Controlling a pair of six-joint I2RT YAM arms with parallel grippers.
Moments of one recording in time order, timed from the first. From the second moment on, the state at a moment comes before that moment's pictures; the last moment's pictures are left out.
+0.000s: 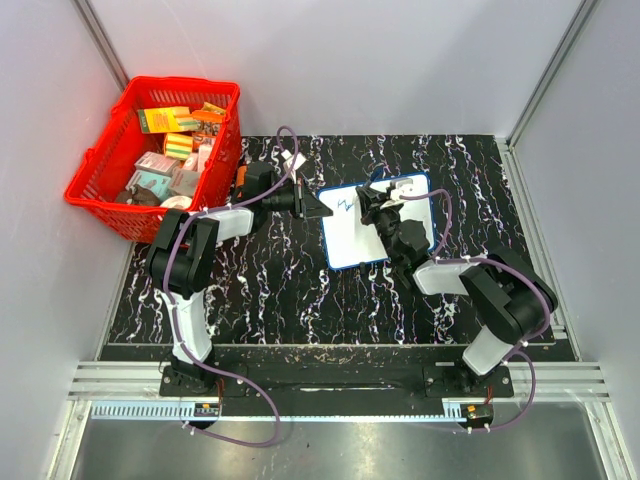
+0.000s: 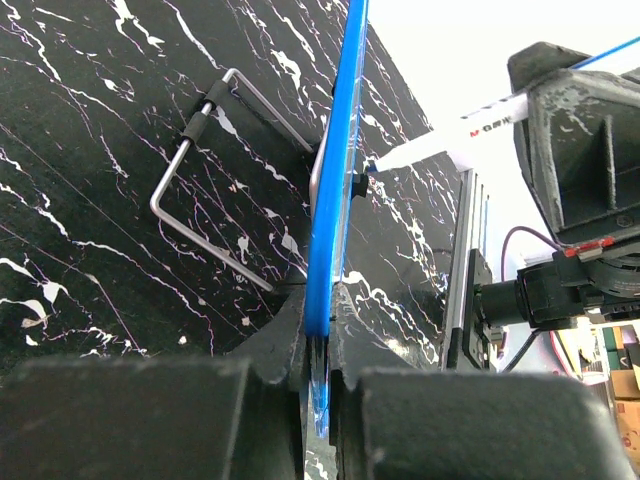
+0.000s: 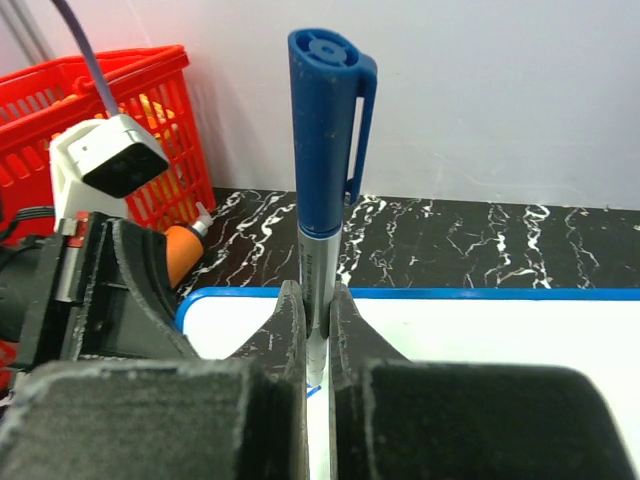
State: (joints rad) left arm -0.32 1.97 1.16 0.45 0.99 -0.55; right arm 0.61 1.65 0.63 1.28 0.24 0.14
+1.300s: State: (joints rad) left arm -0.33 1.96 1.19 0.35 0.99 -0.48; right arm 0.62 1.69 0.64 1.30 0.24 0.21
